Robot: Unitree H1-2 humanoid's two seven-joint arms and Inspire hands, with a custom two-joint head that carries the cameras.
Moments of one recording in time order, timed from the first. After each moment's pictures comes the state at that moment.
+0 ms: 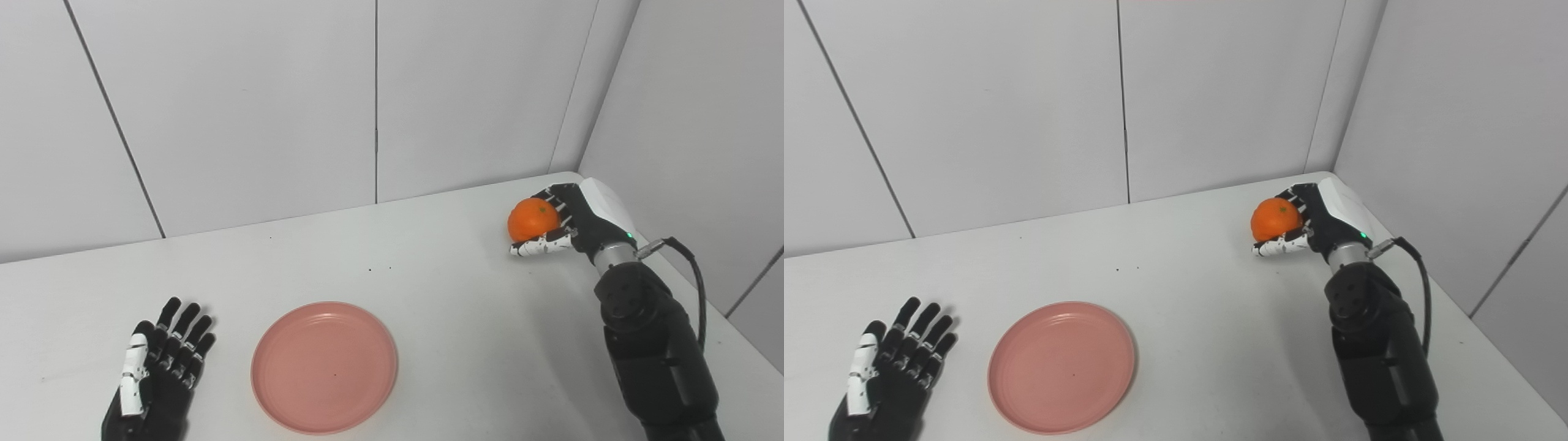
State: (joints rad) left arm -0.15 0.06 0.11 -0.07 -0.48 0.36 -0.22; right arm -0.32 -0.37 -0.23 -0.24 -0.73 0.47 0.32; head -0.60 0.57
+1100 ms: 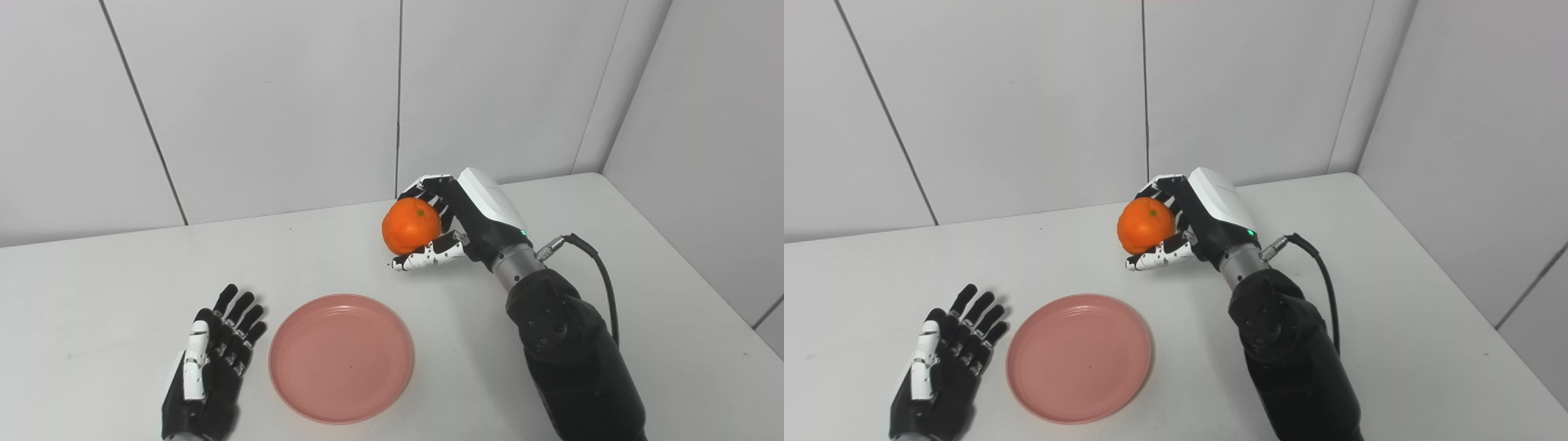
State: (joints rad) left arm -0.10 -0.03 0.00 -0.12 -0.34 0.29 -0.15; right arm -0.41 -0.19 0.13 -0.42 -0.73 0.47 0.40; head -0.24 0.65
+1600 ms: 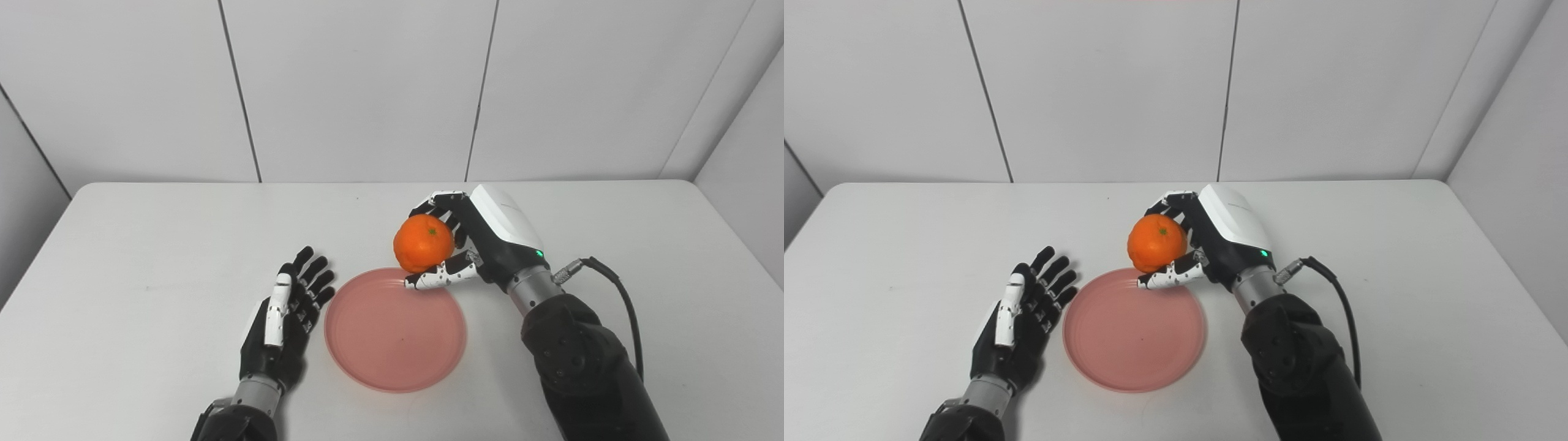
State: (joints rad) left arm -0.08 -0.09 -0.05 -0.15 -0.26 0.30 -0.08; right arm -0.37 -0.14 0.29 -0.40 -0.77 0.46 0.37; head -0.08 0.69
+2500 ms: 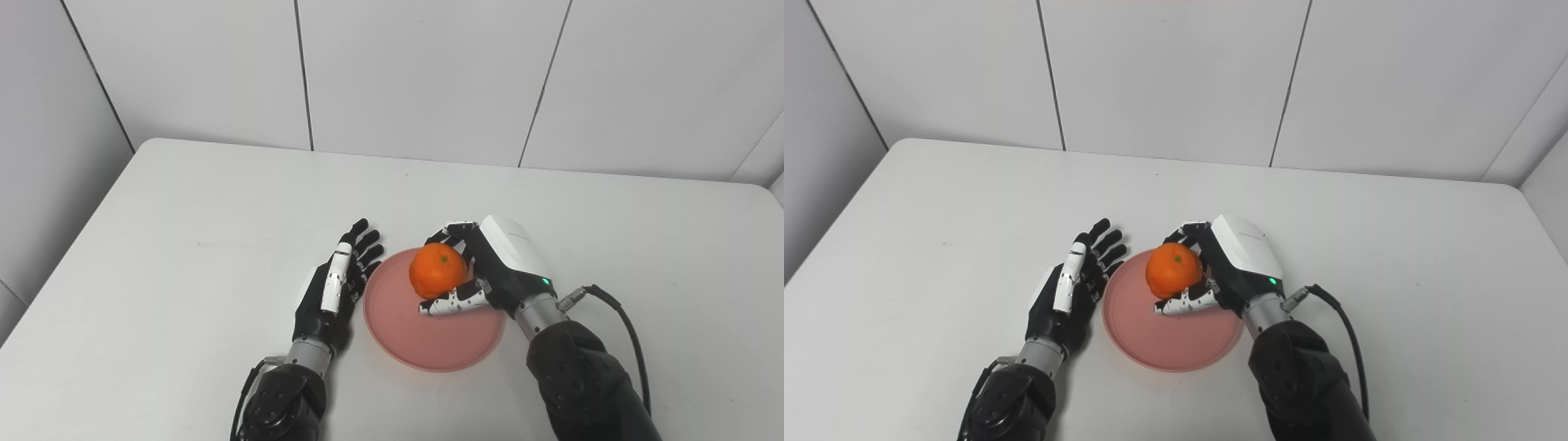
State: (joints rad) left arm -0.08 -0.13 -0.06 -0.14 -0.17 0.27 -0.02; right arm -0.33 -0.12 0.41 -0.27 -0.80 0.41 0.33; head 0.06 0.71
